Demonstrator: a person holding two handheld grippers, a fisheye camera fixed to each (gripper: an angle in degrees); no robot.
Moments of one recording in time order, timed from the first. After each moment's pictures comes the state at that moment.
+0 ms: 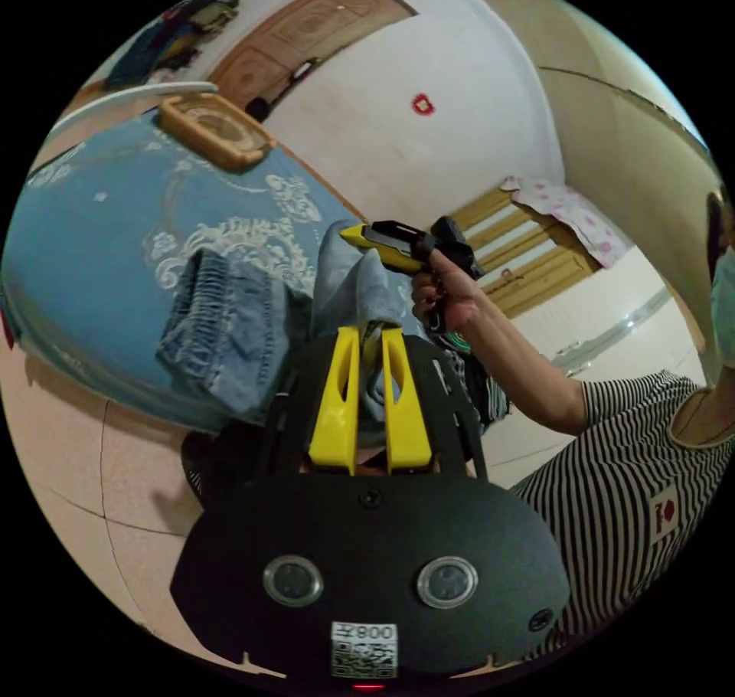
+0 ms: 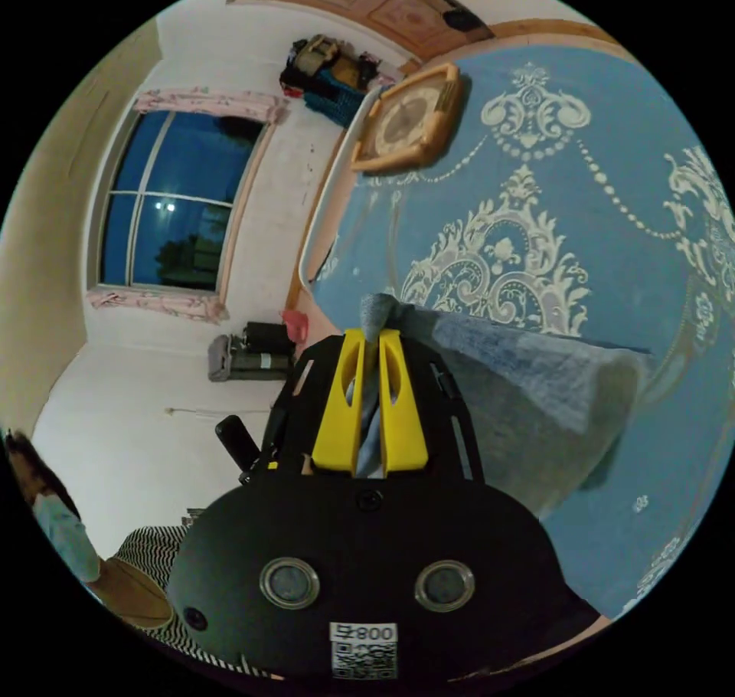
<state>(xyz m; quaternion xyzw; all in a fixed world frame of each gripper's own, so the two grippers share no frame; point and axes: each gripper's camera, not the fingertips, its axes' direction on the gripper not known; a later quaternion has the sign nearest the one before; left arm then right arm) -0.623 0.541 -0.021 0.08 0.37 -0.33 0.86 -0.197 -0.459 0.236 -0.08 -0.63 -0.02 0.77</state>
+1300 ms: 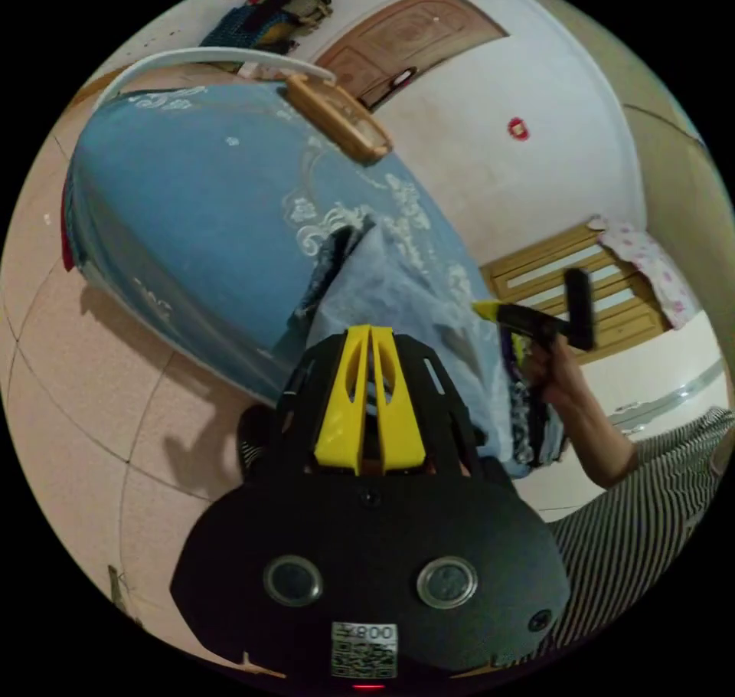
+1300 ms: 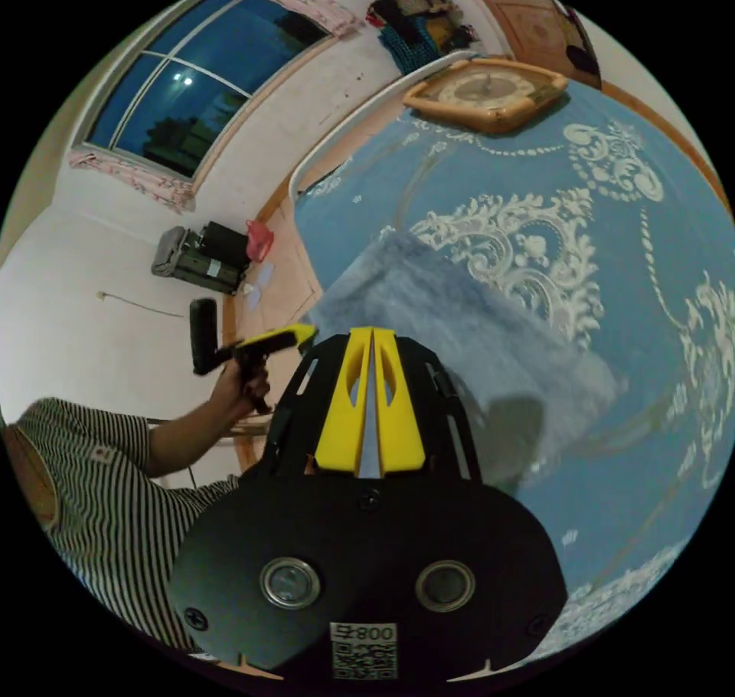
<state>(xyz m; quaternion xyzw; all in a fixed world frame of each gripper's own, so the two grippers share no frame) -0.884 0.712 -0.004 -0.10 0.41 -0.51 0.75 -0.370 -0.392 0.309 -0.01 -0.52 -0.21 0.83</state>
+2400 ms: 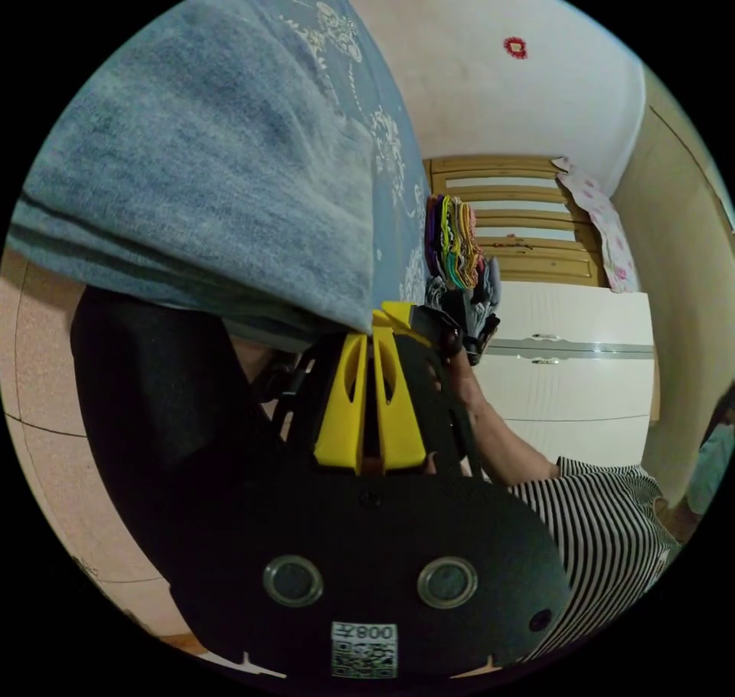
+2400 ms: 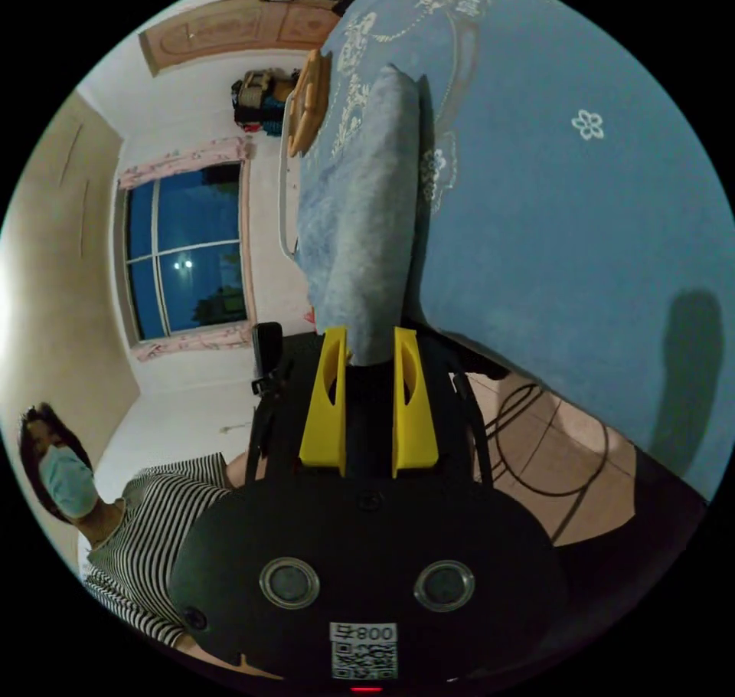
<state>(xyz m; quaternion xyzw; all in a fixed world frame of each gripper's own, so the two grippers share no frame) -0.838 0.652 0.018 -0.16 0.64 -0.43 0.61 -0.149 -0.182 0.532 -0.14 -0.72 0.10 0.67</state>
